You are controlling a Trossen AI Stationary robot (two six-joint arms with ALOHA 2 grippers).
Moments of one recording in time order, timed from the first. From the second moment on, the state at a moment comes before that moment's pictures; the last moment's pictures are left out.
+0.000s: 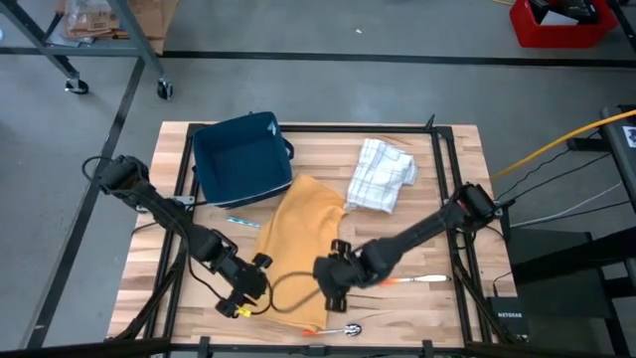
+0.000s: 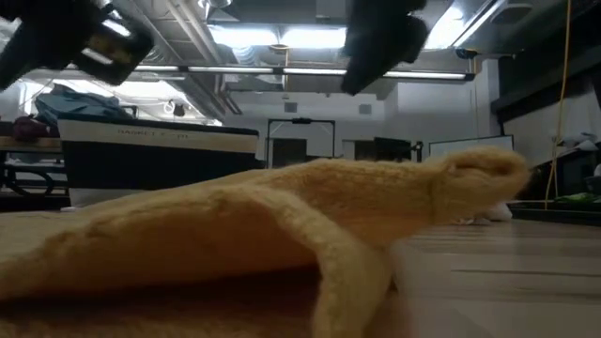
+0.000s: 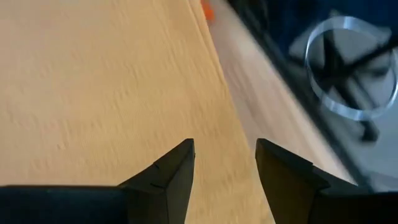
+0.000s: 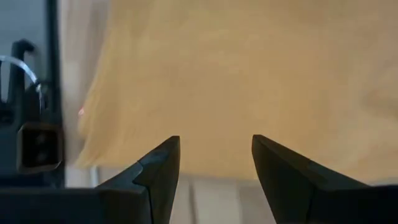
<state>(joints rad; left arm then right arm) -0.63 1.48 0.89 -0.30 0.07 -0.13 0.47 1.96 1.59 -0.70 0.15 0.57</state>
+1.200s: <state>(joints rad) -0.77 1.66 0.88 -0.40 -0.16 0.55 0.60 2.17 1.58 -0.45 0.05 0.04</state>
